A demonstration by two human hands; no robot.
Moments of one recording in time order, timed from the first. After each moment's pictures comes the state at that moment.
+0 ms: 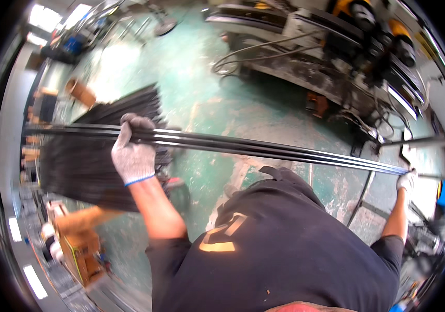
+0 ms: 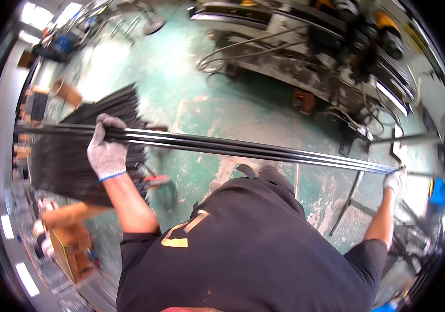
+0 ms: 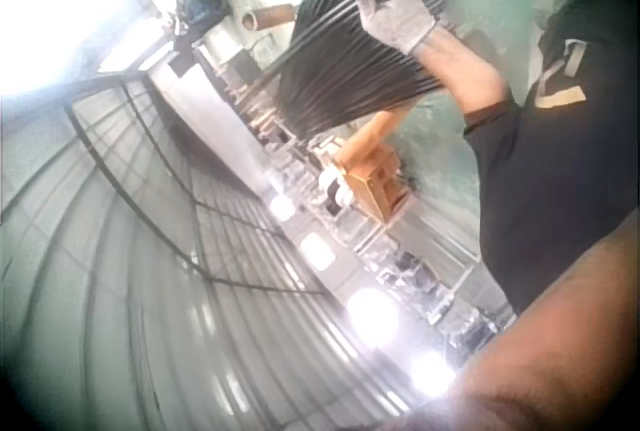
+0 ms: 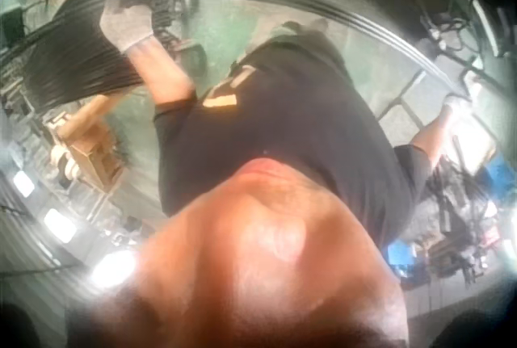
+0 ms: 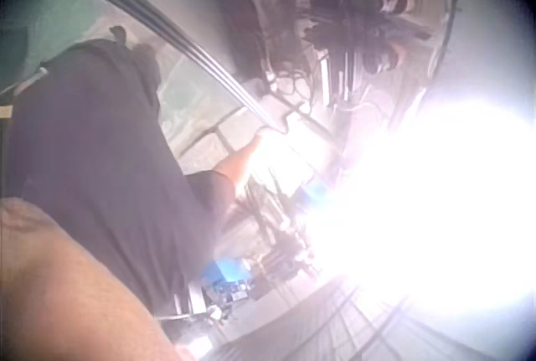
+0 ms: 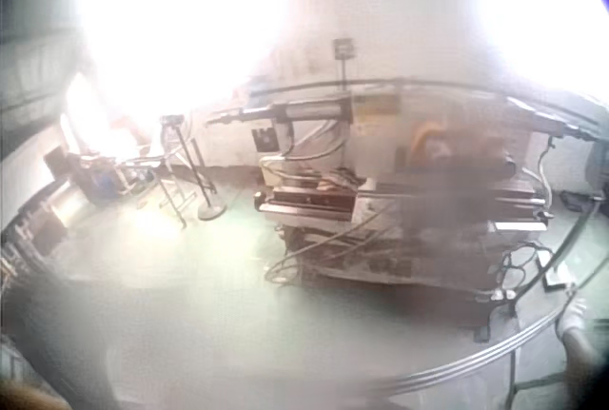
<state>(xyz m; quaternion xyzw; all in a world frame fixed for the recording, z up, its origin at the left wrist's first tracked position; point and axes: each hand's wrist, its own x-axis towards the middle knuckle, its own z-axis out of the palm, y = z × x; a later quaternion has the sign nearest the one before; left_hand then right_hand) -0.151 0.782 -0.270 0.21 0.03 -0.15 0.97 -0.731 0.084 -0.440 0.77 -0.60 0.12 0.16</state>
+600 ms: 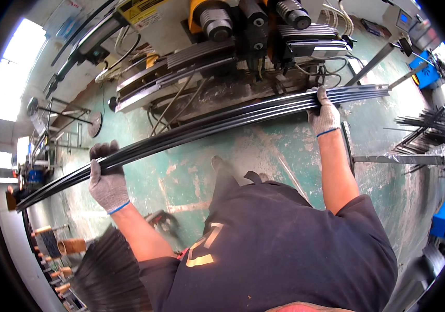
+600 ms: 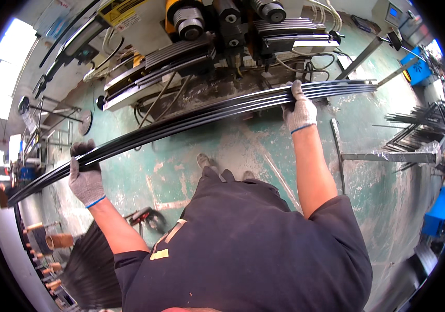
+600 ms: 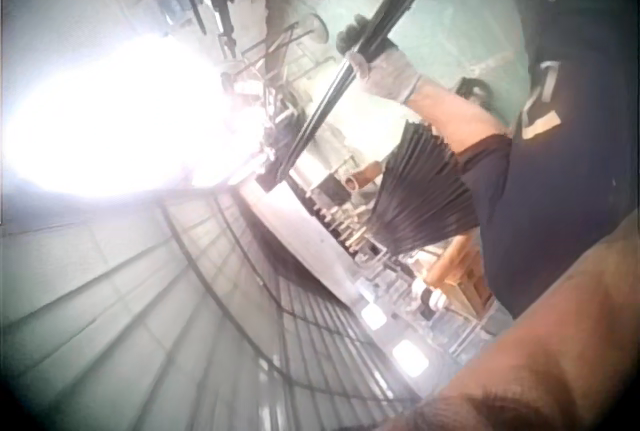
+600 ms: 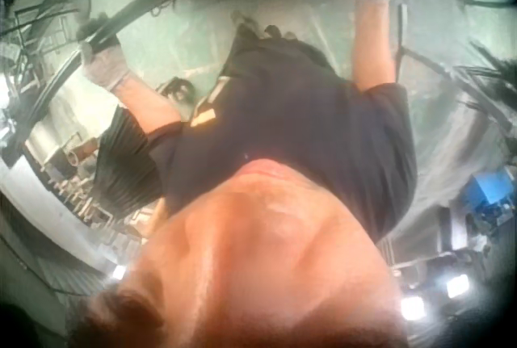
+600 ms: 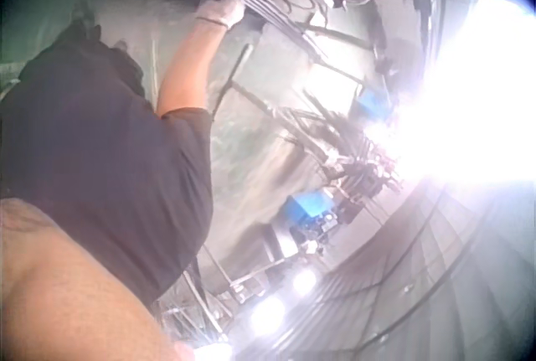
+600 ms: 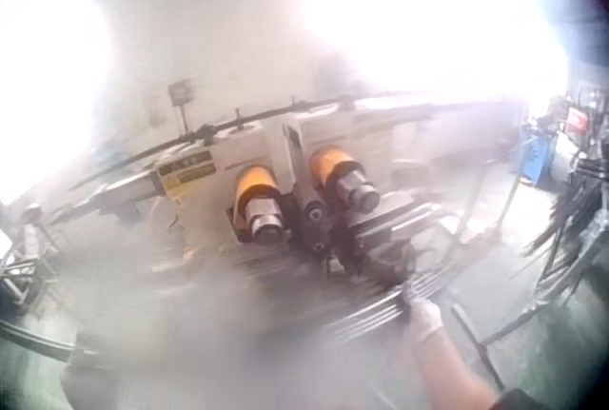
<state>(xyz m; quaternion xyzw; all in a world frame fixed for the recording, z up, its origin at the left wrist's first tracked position) -0.023 0.439 -0.257 0.29 -0.20 -0.32 0.88 -0.453 0.056 -0.401 0.10 -0.38 0.56 -0.73</state>
